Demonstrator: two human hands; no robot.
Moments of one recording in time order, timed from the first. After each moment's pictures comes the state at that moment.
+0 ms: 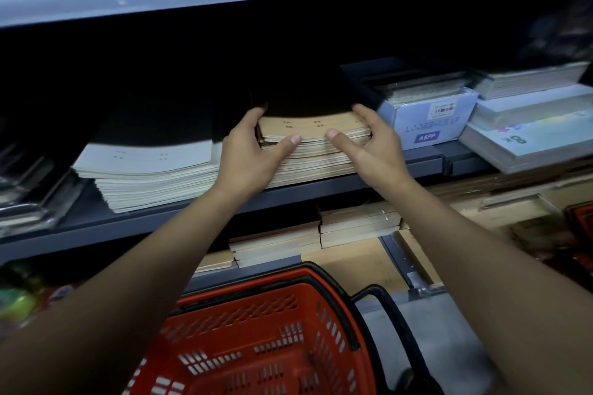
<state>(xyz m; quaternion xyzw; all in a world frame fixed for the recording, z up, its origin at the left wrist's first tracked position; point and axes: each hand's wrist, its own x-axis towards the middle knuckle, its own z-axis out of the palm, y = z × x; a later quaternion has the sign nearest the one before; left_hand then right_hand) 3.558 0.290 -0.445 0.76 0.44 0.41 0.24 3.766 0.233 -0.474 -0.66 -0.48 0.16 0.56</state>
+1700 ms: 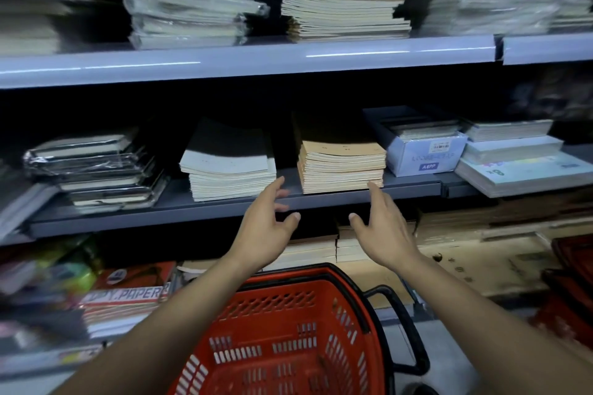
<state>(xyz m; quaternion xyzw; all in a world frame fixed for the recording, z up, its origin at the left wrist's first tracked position) 3.459 0.181 -0.471 0.76 0.43 0.37 0.30 3.696 0.126 -0.498 -0.75 -0.57 0.07 0.33</state>
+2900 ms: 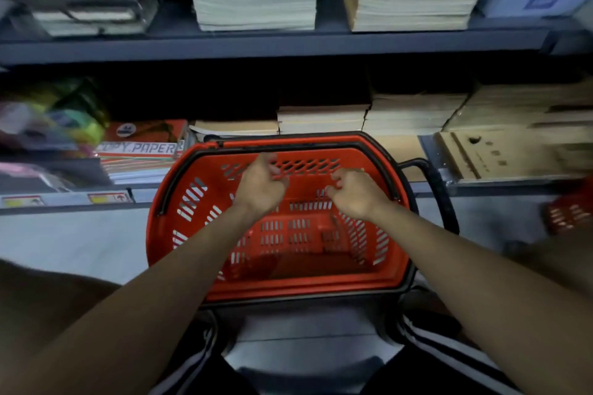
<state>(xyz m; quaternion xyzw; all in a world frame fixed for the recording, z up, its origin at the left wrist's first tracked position) 3.388 0.158 -0.669 0.65 0.62 0.22 0.38 3.599 0.115 -0.680 -0.75 -0.59 0.29 0.08</state>
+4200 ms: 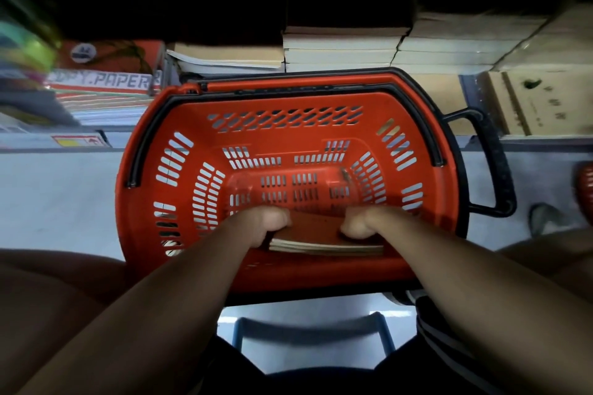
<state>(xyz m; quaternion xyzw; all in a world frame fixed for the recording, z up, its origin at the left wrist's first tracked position) 3.374 0.113 -0.810 0.32 0.66 -0.16 0.66 3.580 0.086 -0.797 -0.67 -0.52 0.45 -0.29</state>
